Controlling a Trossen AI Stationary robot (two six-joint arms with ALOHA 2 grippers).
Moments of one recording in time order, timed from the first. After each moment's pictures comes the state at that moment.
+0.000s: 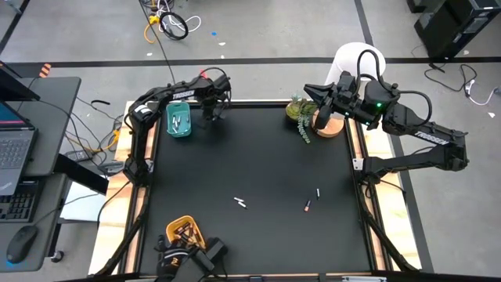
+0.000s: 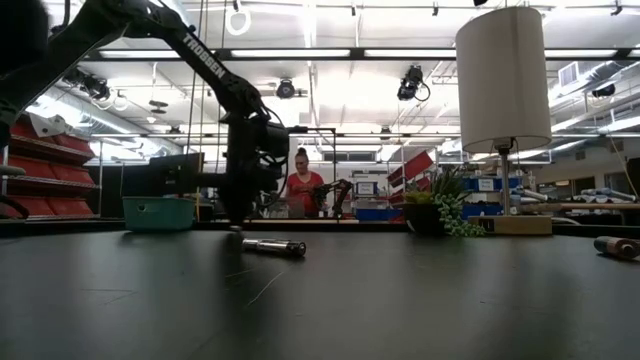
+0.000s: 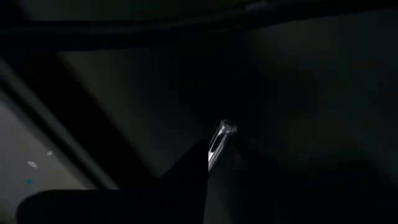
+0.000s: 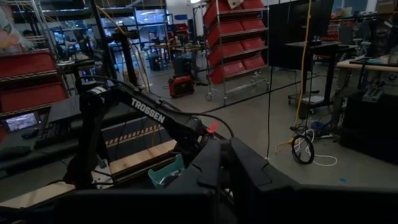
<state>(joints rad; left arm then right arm) 0.79 2.07 1.54 -0.94 -0.10 1.30 -0.28 0.96 1.19 -0.26 0.26 0.11</state>
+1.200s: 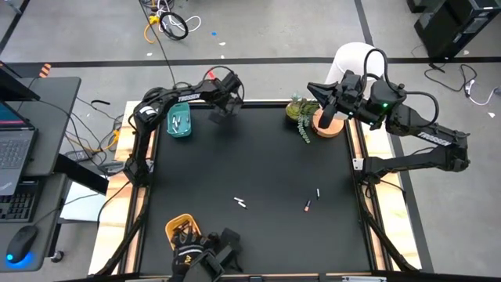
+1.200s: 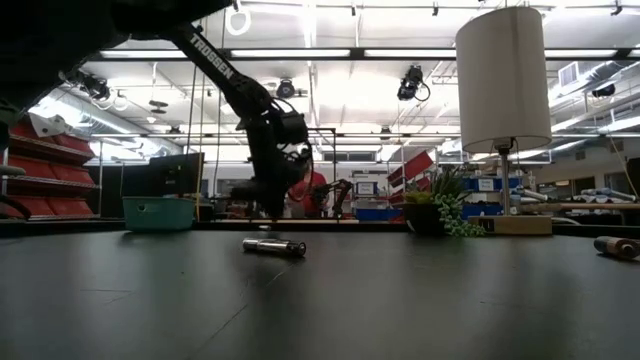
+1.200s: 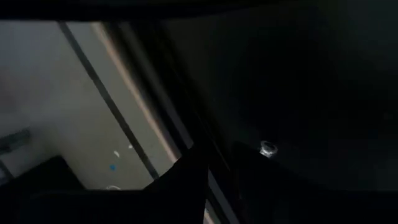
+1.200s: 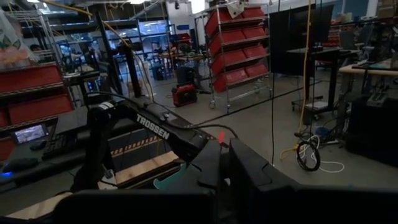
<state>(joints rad) 0.74 2.11 1.57 -0.62 -0.17 1.27 -0.27 0.94 1.19 -0.25 0.26 0.13</state>
